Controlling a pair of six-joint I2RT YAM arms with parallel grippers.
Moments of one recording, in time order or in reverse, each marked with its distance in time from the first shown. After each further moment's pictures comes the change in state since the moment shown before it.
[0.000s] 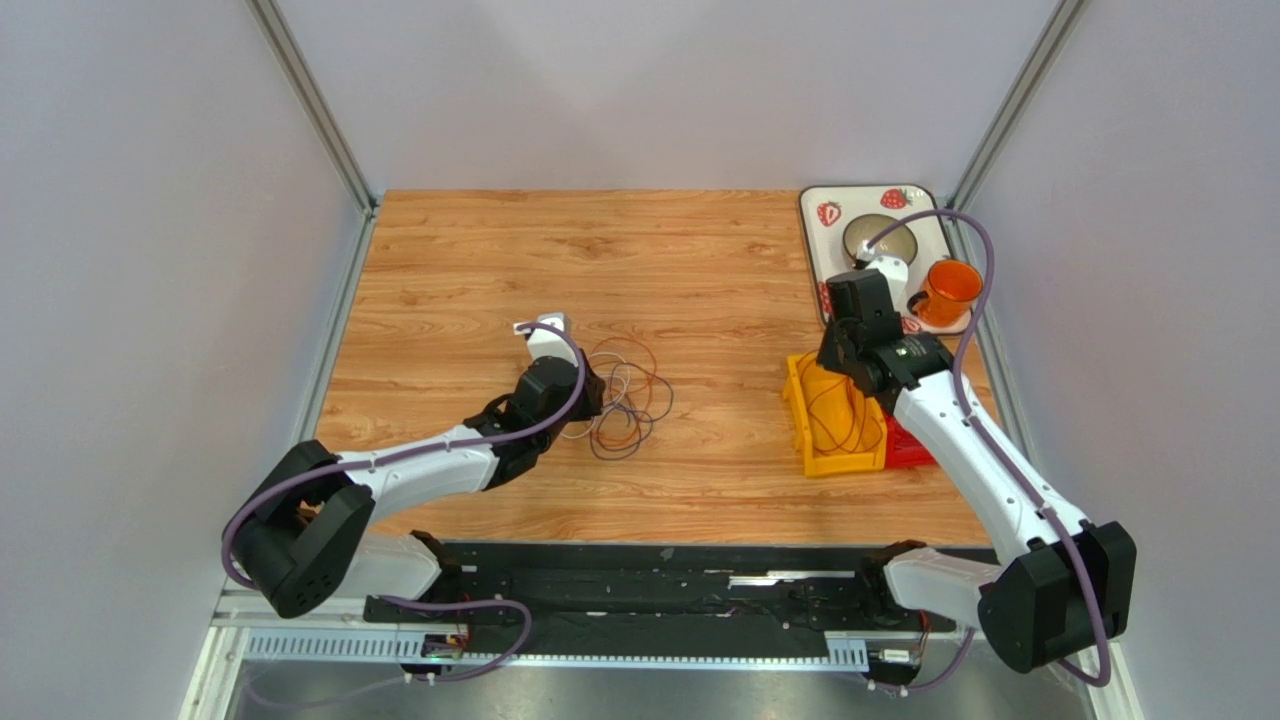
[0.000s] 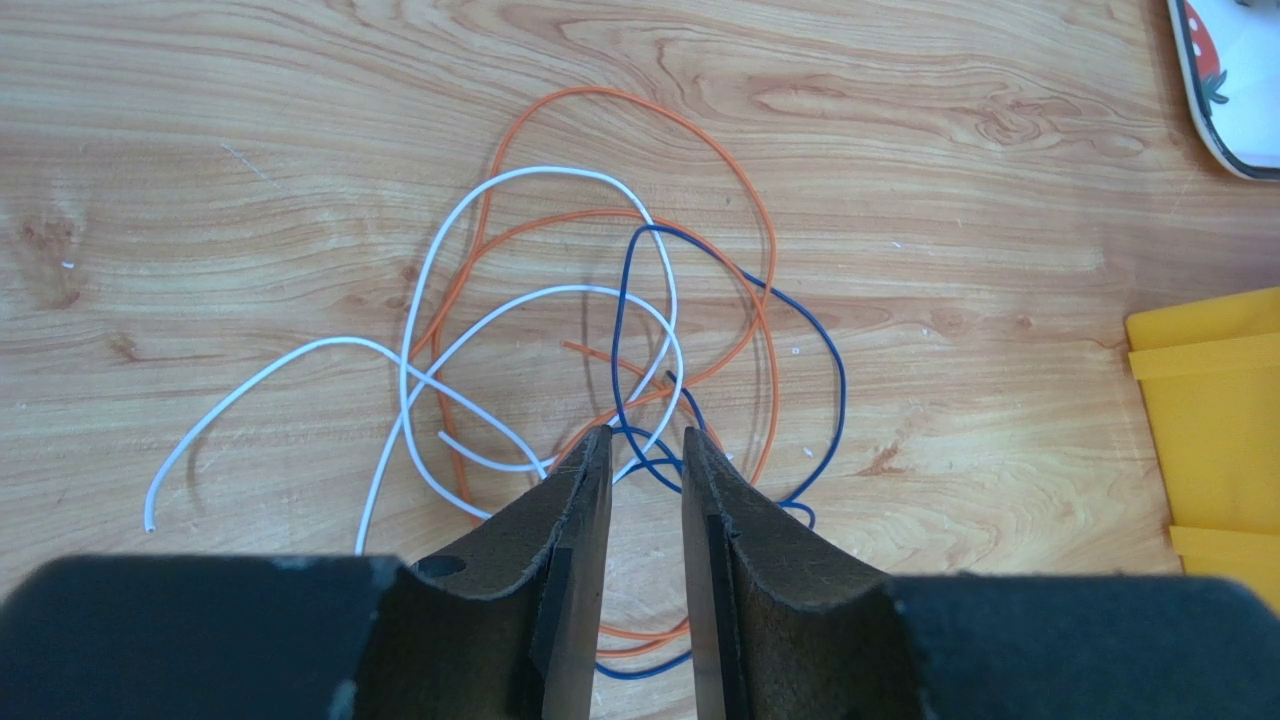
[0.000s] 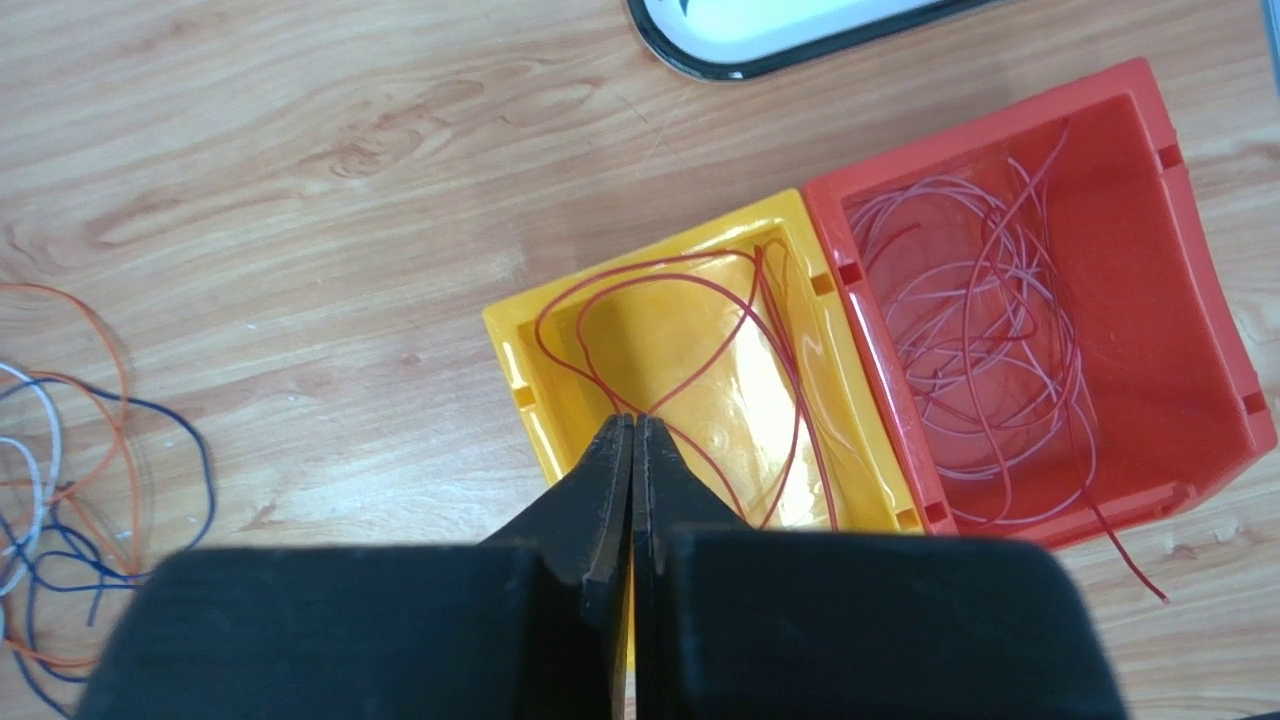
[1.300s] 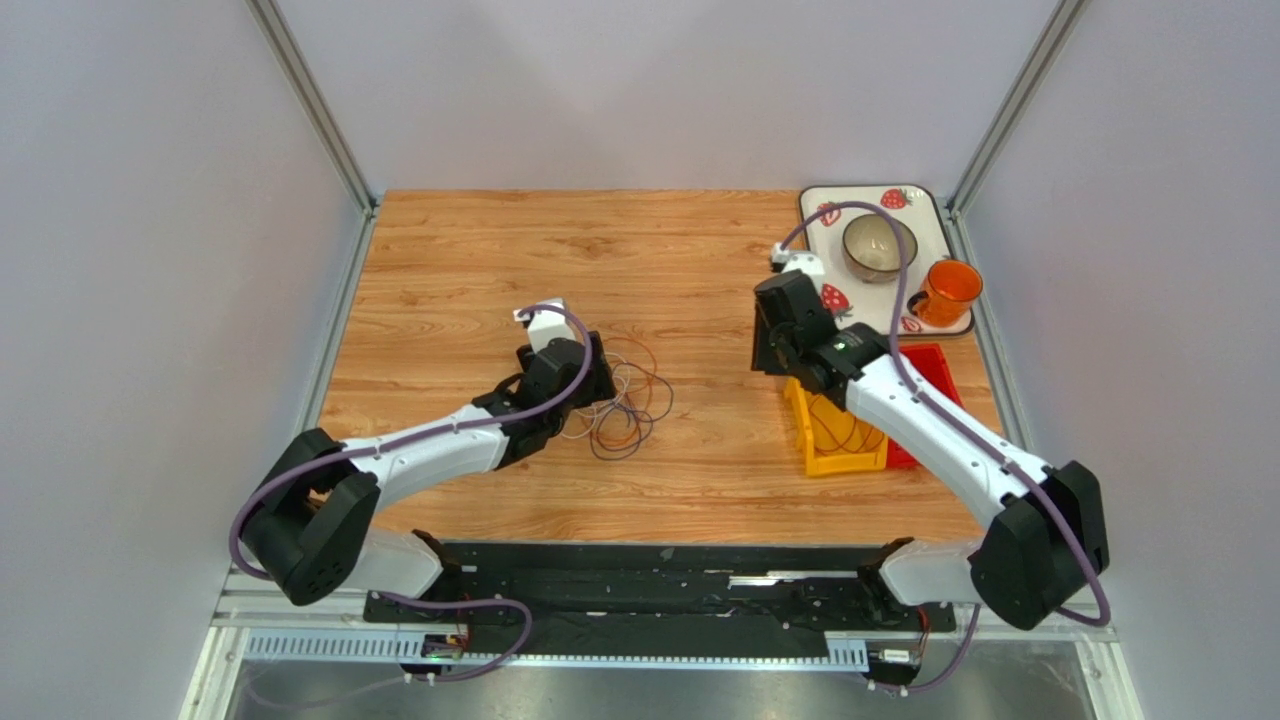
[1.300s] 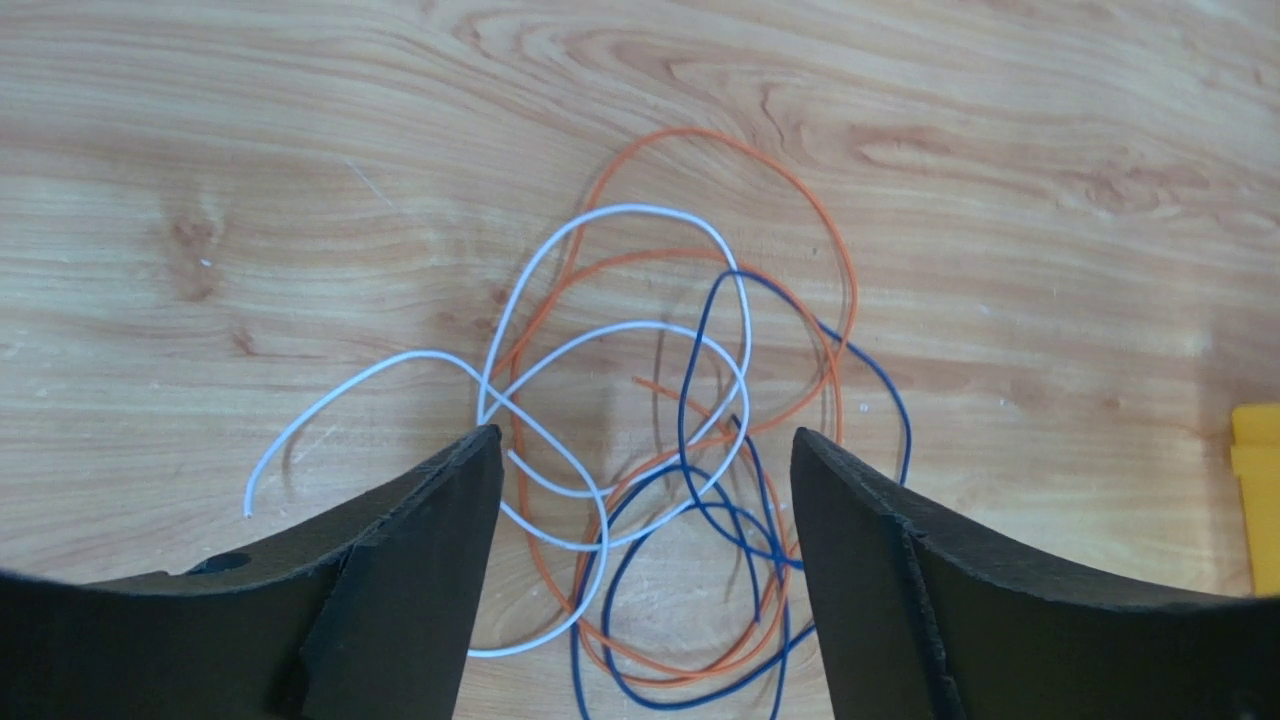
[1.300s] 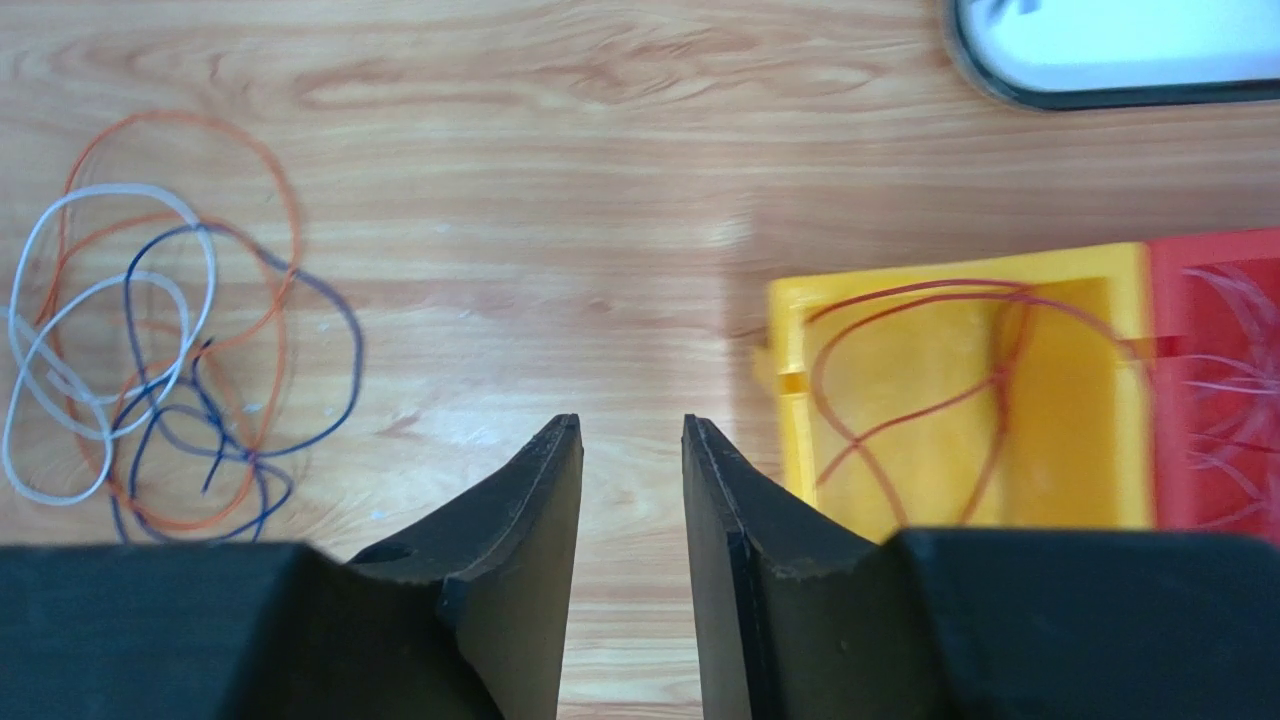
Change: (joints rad) left arm 0.002 0.050 0.108 -0.164 -0.112 -0.040; right arm 0.196 0.126 0.059 0.055 -0.032 -0.026
